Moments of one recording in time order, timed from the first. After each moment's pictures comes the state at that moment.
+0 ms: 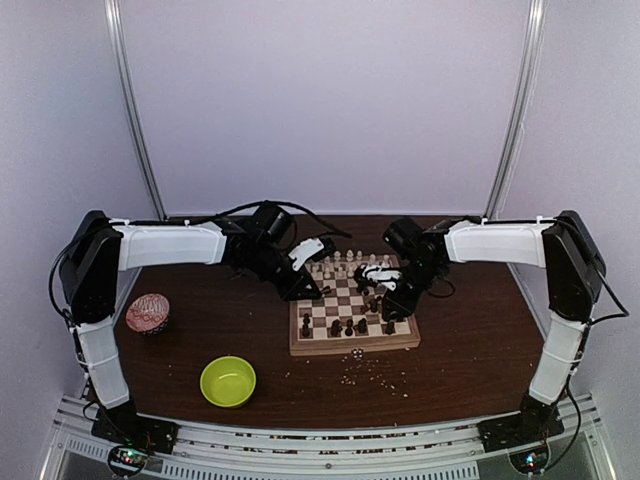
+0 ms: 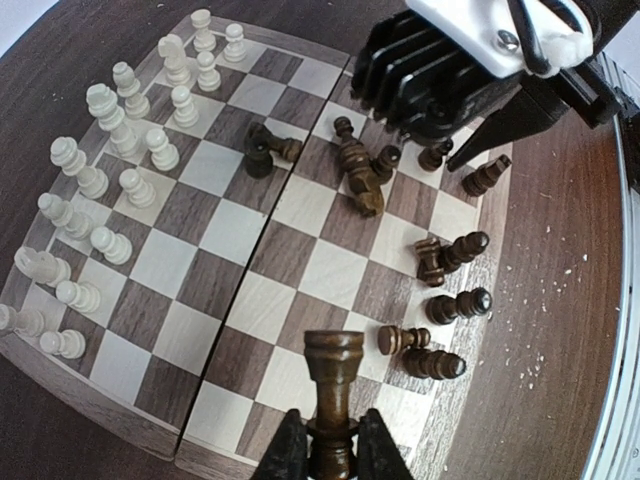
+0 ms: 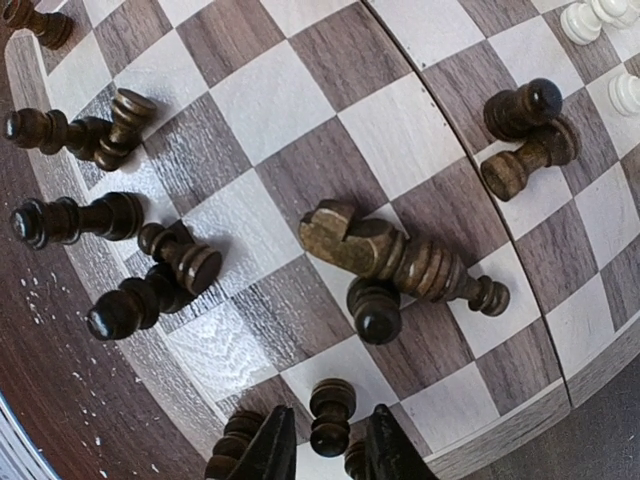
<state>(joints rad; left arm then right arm) -0.75 1.90 1.40 -0.42 0.41 0.23 0.64 1.85 1.31 -0.74 -0.19 -0.41</state>
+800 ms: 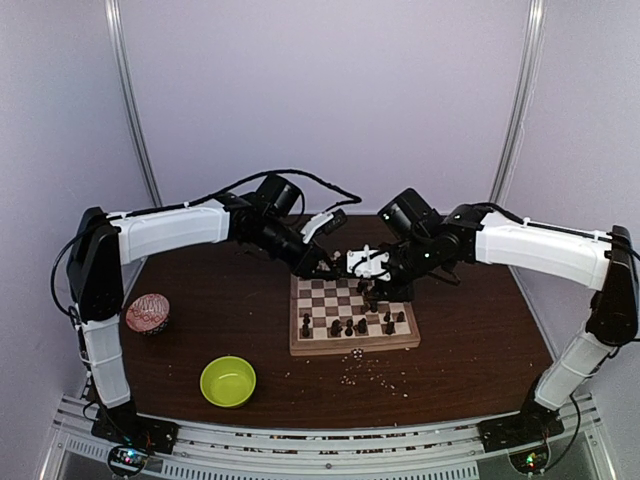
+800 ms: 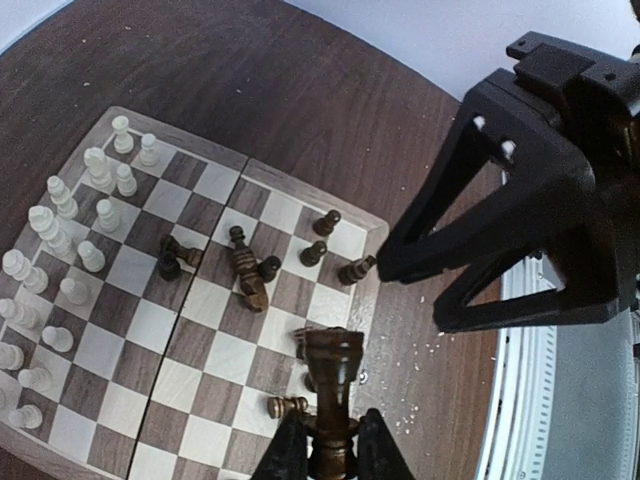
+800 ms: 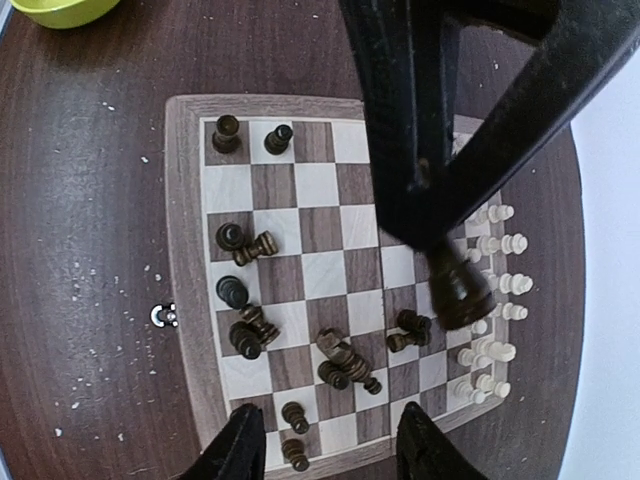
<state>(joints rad) -0.75 1.95 1.63 -0.54 0.64 0.12 0.81 1.59 1.34 -0.70 -0.09 -0.76</state>
